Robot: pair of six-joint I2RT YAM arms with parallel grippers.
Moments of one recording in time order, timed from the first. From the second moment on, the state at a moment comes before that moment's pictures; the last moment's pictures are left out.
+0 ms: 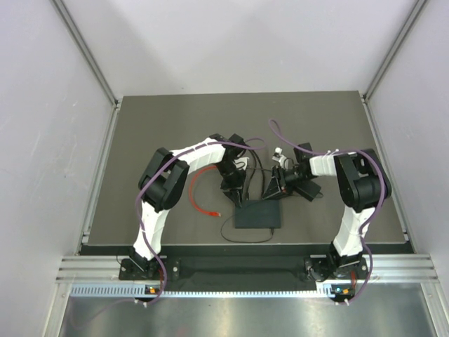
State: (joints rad) left arm -0.66 2.14 1.58 -1.01 0.56 -0.42; right arm 0.23 1.89 0.91 -0.33 -0.99 0.15
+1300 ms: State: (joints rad) left arm -0.66 2.15 1.58 -1.05 0.58 -0.39; right arm 0.23 1.94 0.86 -0.07 -0.99 0.50
